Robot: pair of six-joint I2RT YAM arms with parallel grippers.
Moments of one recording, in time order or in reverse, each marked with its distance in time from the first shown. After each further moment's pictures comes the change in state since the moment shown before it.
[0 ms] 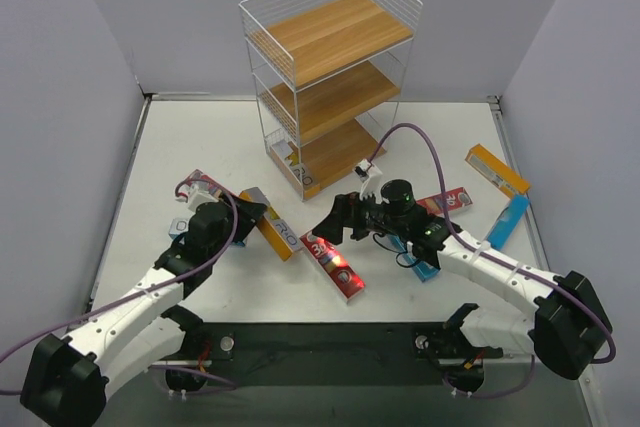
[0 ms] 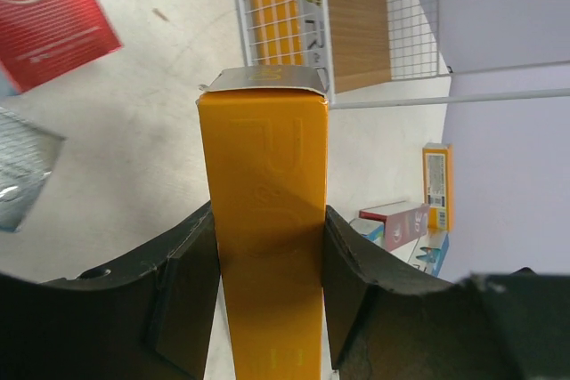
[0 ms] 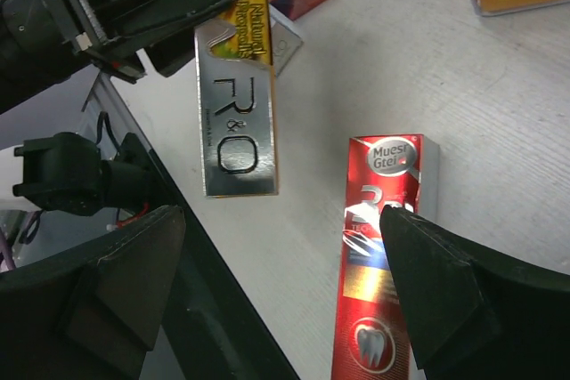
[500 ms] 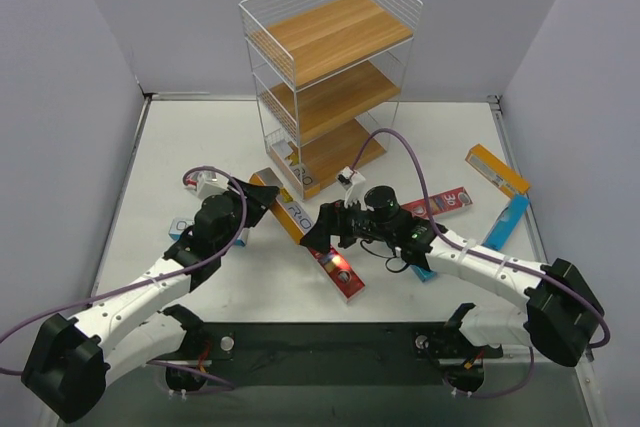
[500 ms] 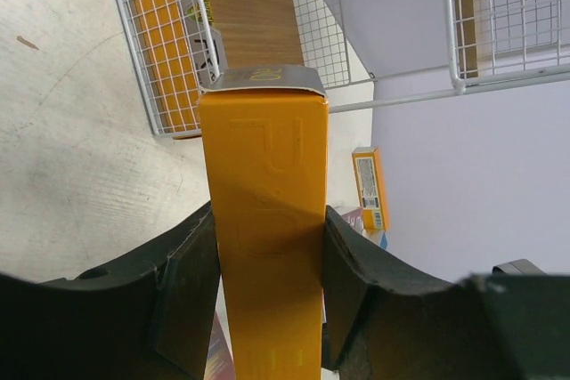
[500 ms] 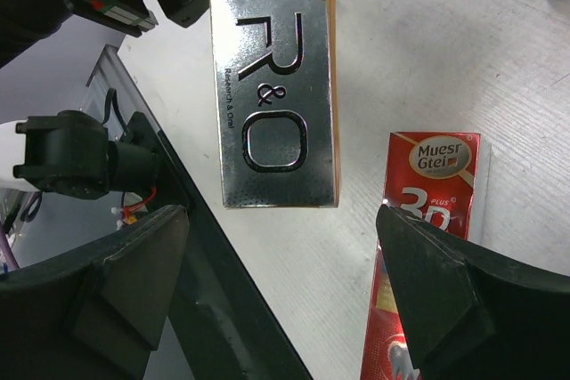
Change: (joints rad) left arm -0.084 0.116 0.063 0.230 -0.041 -0.024; right arm 0.111 0.058 0.017 0.046 0.027 0.024
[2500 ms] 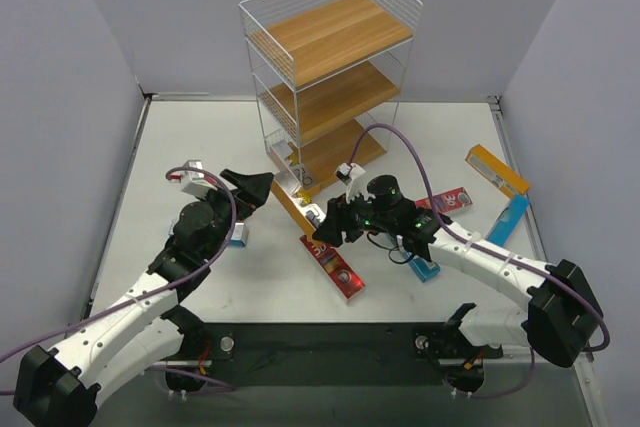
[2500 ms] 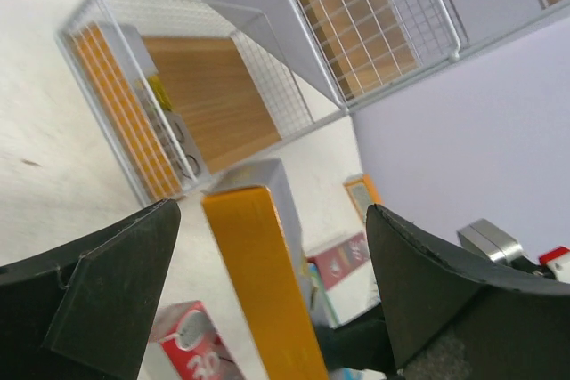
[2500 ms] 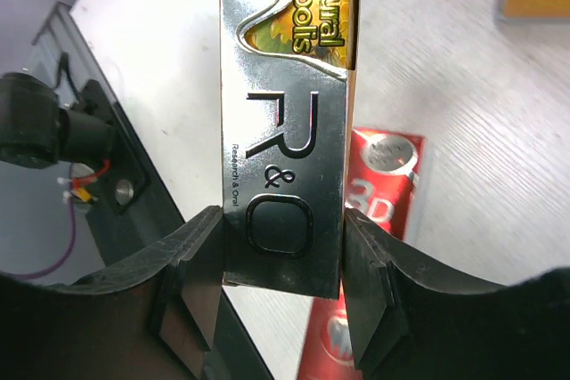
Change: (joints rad) left arm -0.001 -0.149 0.004 0.061 -0.034 0.226; right arm -0.057 0.029 0.089 -0.137 -0.053 -0.195
